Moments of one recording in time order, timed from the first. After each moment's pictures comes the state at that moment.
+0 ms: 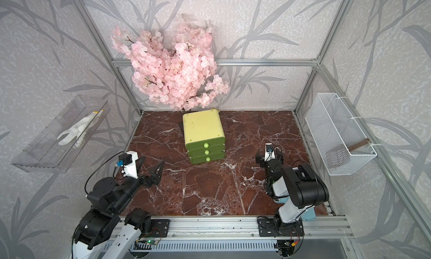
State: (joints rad) left arm -0.30 0.24 0.65 -0.57 0.06 -0.18; right arm 0.13 1.64 0.17 1.28 0.21 -0.10
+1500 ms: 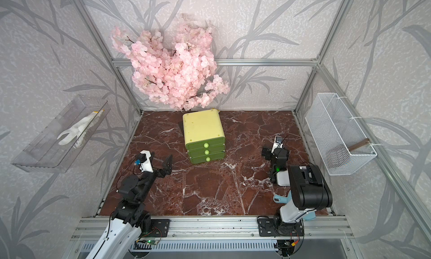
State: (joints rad) left arm -0.22 0.41 0.16 0.22 -0.01 -0.14; right arm 0.00 1.59 0.34 0.92 0.18 0.06
